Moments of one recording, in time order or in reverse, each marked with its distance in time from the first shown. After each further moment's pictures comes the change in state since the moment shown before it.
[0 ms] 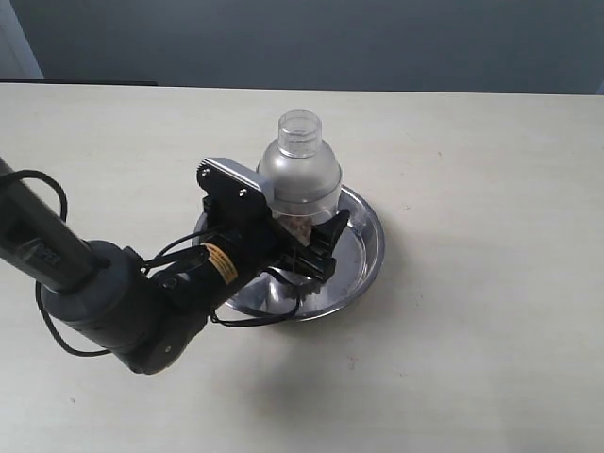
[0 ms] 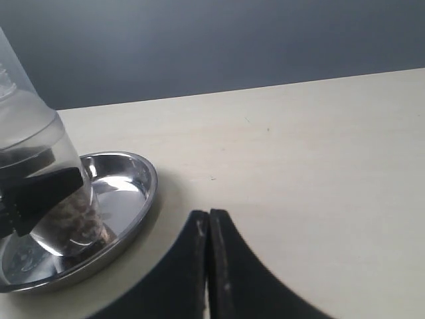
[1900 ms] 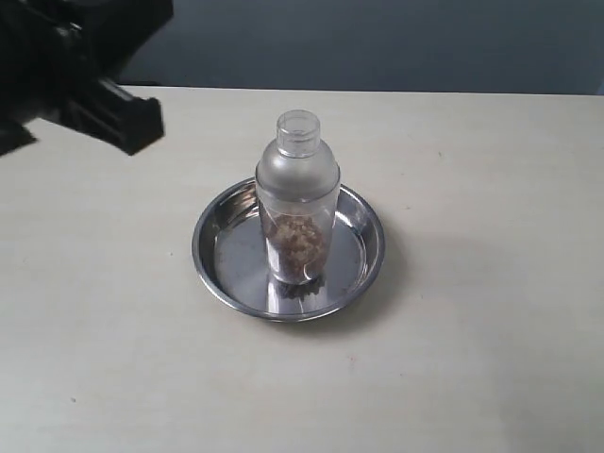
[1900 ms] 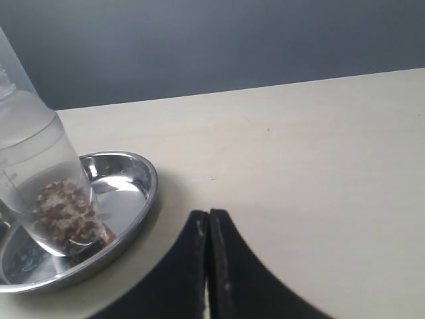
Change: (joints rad) left arm 0.011 -1.192 0.034 -0.284 0.956 0.532; right arm 0.000 0.000 0.000 0.000 0.000 0.000
